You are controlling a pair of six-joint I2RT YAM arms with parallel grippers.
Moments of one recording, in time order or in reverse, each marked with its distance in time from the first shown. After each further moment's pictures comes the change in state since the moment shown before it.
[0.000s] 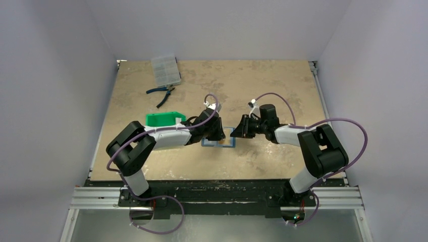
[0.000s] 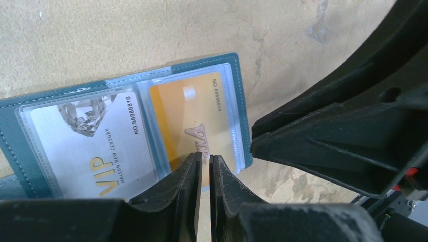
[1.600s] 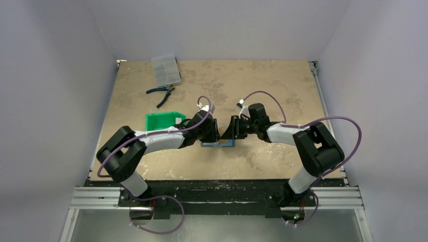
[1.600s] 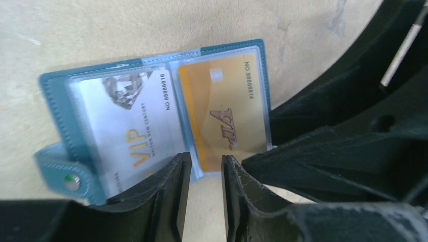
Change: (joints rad) left arm 0.016 -0.062 -0.095 0.017 -0.030 0.003; right arm 0.126 0.031 0.063 -0.052 0.047 -0.005
